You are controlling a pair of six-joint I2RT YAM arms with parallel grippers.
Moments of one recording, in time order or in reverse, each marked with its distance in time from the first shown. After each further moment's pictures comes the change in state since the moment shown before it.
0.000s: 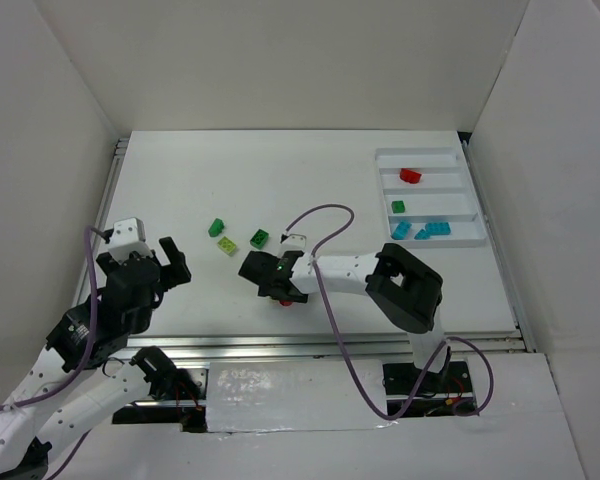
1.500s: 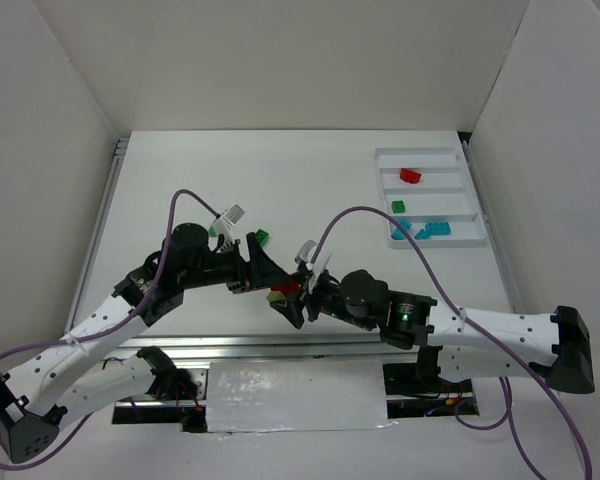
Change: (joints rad) left arm -0.003 0.345 -0.053 0.532 1.204 -0.412; right arm 0.169 -0.966 -0.605 0.720 -0.297 -1.088
